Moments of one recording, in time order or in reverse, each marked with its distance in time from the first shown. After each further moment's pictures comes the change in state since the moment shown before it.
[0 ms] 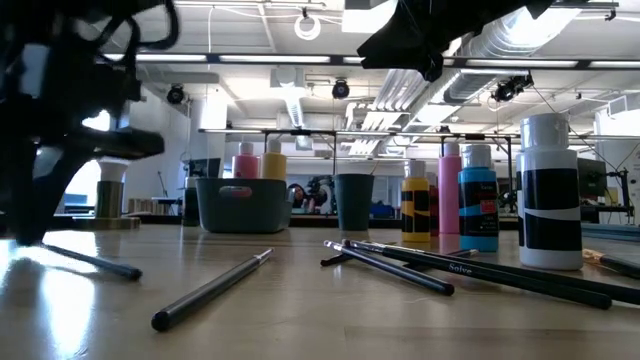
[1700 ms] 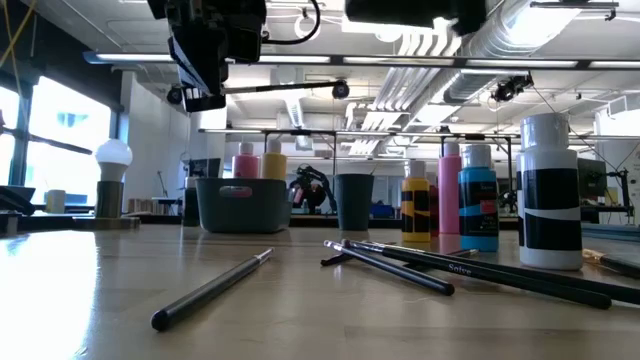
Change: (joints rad) left arm 0.718 -0.191 0.264 -0.180 0.572 -0.215; right arm 0.411 0.264 0.000 0.444 0.495 -0.816
